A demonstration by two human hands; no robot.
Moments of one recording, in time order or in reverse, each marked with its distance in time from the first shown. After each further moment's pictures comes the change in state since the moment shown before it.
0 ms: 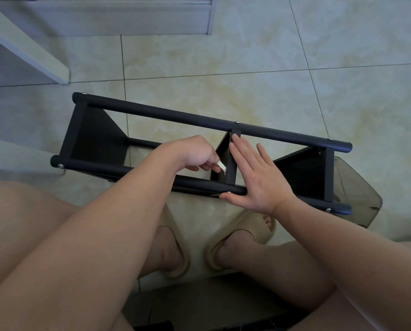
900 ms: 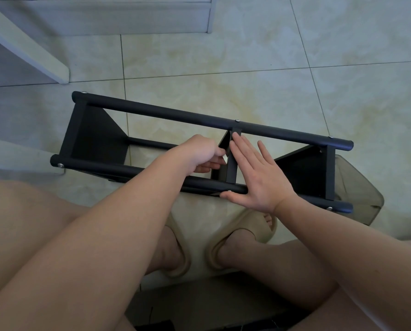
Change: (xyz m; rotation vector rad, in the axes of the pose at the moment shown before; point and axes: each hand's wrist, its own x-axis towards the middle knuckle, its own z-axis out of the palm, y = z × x) left_hand 0.007 0.002 0.019 -0.385 0.136 -0.101; right_hand 0.000 0.000 0.001 -0.020 -0.001 -0.002
